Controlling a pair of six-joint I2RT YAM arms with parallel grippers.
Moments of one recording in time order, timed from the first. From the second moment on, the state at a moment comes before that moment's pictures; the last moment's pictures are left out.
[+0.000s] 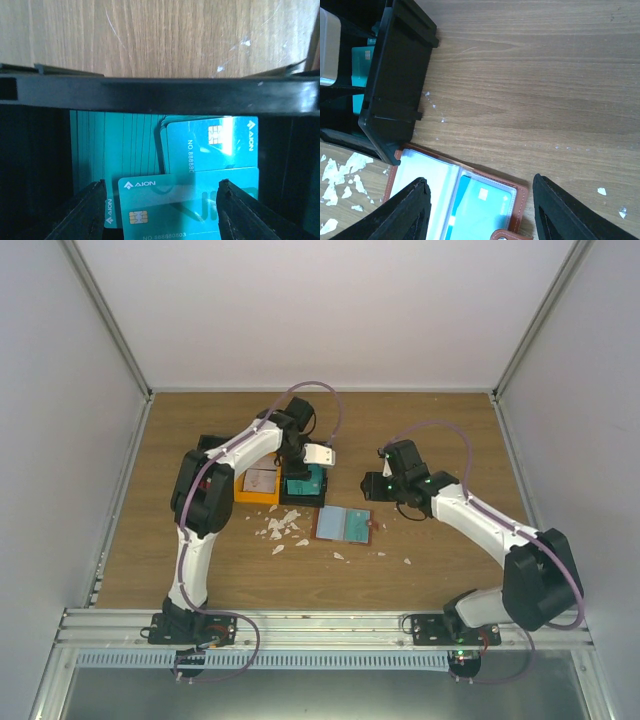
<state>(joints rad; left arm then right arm) -0.48 2.15 1.78 -0.90 0.19 1.10 0.49 1.39 0.92 -0.43 -0.06 0.44</state>
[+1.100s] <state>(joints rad) -0.50 2.23 1.83 -1.00 0.05 1.07 0.48 1.45 0.92 -0.43 -0.08 0.42</state>
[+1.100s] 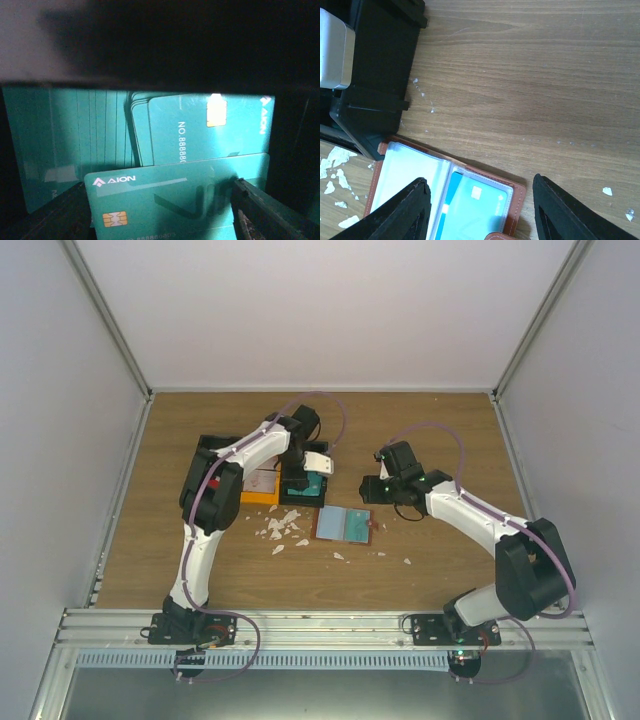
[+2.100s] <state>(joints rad) -0.51 2.18 1.80 -1.05 0.03 1.06 0.48 1.45 0.92 -0.43 -0.08 0.42</state>
